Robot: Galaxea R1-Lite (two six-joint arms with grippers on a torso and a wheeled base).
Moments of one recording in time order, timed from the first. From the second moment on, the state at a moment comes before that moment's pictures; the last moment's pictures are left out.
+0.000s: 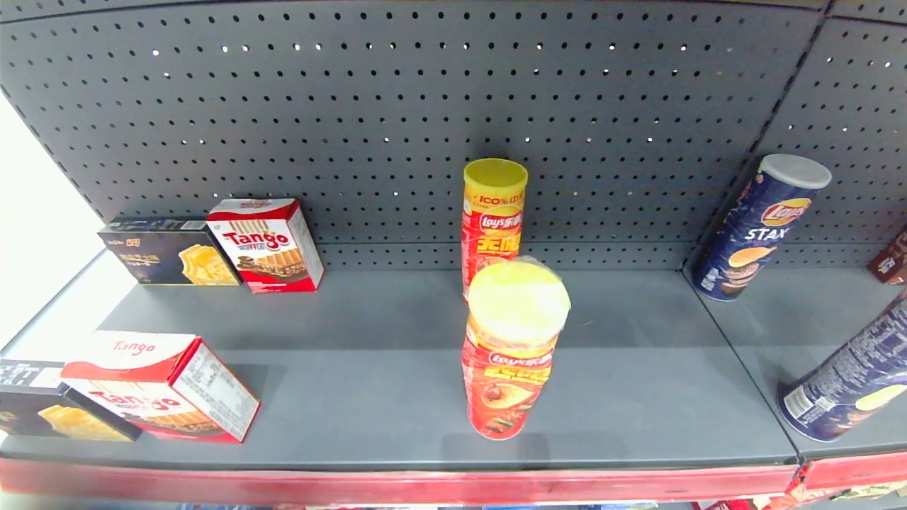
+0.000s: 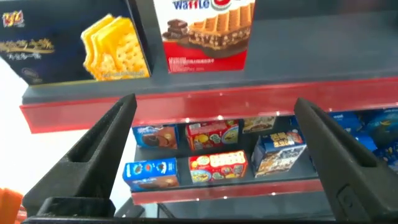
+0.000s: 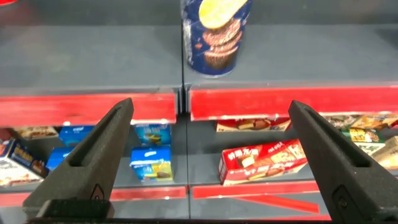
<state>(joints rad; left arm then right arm) 0.00 0.00 0.00 0.00 -0.05 0.04 -0.02 0.00 0.00 0.00 -0.03 -0.01</state>
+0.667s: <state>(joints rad) 0.00 0.00 0.00 0.00 -0.04 0.03 -0.02 0.00 0.00 0.00 -0.03 -0.01</state>
